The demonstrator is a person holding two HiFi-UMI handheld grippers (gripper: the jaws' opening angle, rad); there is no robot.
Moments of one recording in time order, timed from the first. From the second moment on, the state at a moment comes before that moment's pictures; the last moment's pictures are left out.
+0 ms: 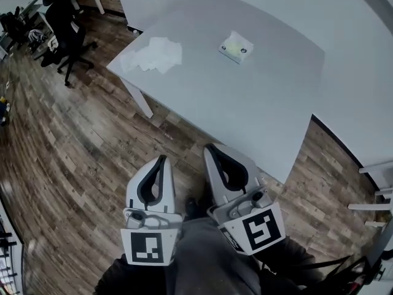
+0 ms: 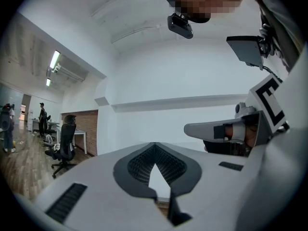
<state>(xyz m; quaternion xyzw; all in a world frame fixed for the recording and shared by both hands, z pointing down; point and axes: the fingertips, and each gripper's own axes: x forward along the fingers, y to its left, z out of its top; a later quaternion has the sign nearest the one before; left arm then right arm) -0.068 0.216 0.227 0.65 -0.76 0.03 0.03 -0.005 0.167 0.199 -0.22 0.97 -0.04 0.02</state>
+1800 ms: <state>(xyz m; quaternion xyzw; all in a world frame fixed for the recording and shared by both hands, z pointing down) -0.084 -0.294 0.332 0.84 -0.51 0.10 0.14 -0.044 -0.291 0.315 -0.43 0.89 -0.15 -0.02</state>
